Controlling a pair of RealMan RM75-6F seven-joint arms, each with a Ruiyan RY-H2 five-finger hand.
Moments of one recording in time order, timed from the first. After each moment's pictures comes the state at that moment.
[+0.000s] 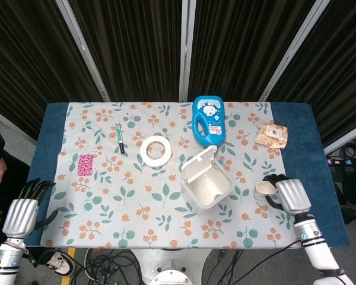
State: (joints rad) left arm -0.08 -1.33 0.00 -1.42 1.56 1.51 -0.05; right arm 0.30 -1.31 0.07 -1.48 -1.47 1.25 -0.11
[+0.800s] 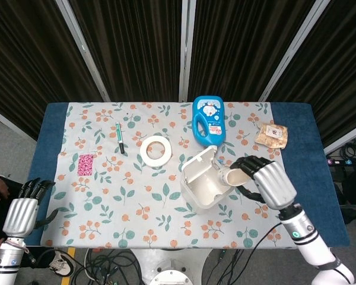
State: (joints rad) left arm -0.08 -1.33 -0.01 -1.41 1.55 1.50 -0.06; right arm 0.44 -1.15 0.17 -1.86 -1.68 1.30 -0.10
